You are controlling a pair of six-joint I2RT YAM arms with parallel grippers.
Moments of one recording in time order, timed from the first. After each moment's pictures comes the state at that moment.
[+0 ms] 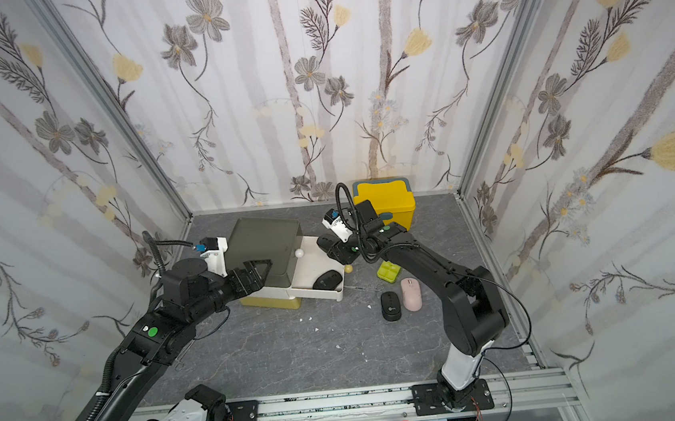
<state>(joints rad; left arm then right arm) -0.50 0.85 0.97 -0.55 0.10 -0.68 0.50 1.66 1.35 -0.49 -0.32 -0.14</state>
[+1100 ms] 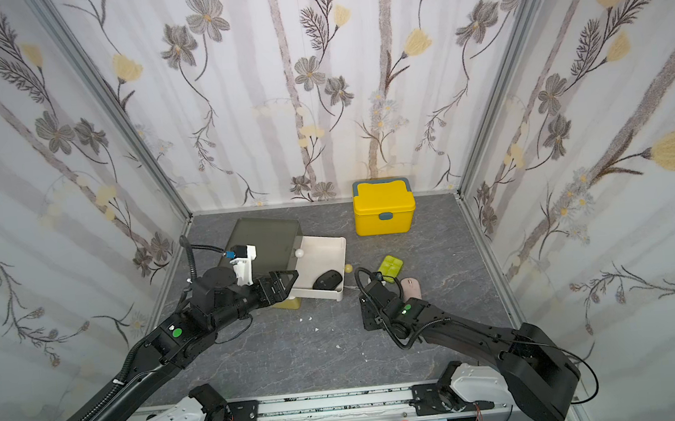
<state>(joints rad) -0.71 0.88 0.88 -0.42 0.04 -0.78 0.84 1.23 0.61 -0.40 0.20 0.66</state>
